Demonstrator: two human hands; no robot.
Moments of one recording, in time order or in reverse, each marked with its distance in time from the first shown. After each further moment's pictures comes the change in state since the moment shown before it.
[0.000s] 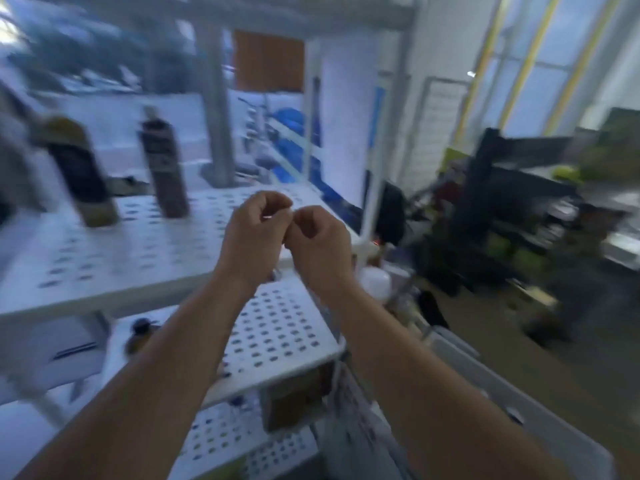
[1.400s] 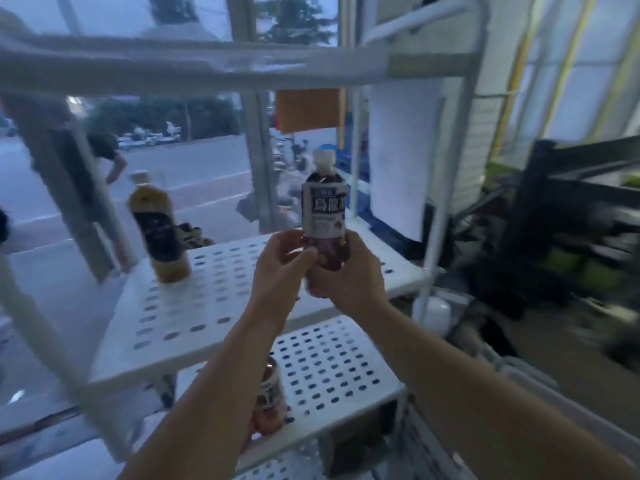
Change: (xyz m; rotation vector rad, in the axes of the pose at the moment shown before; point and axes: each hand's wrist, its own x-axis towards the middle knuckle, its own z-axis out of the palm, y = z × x) left_hand 0.043 -0.015 -0.073 -0.175 -0.034 -0.049; right_hand 0.039 -0.002 0.076 -0.066 -0.003 0.060
